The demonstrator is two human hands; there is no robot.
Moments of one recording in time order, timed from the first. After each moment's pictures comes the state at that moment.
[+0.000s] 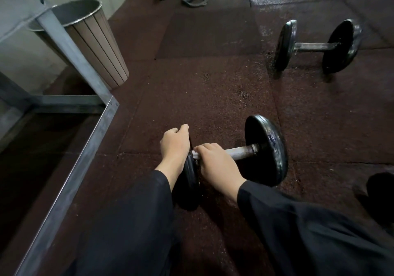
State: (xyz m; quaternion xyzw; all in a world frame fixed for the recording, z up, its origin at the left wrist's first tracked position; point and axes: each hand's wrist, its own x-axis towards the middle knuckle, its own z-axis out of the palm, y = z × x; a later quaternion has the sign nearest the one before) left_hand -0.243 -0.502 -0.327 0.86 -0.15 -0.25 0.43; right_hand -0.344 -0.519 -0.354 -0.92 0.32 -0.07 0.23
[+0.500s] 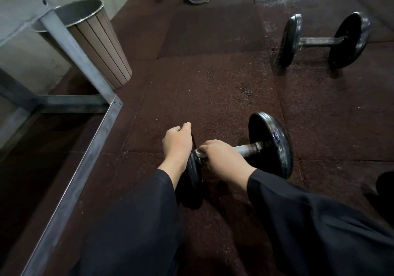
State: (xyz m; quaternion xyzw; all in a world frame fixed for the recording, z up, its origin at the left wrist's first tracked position) left_hand -0.245 -0.502 -0.327 0.85 -0.15 -0.24 0.44; right_hand -0.343 -0.537 -0.344 -0.93 0.27 0.01 0.23
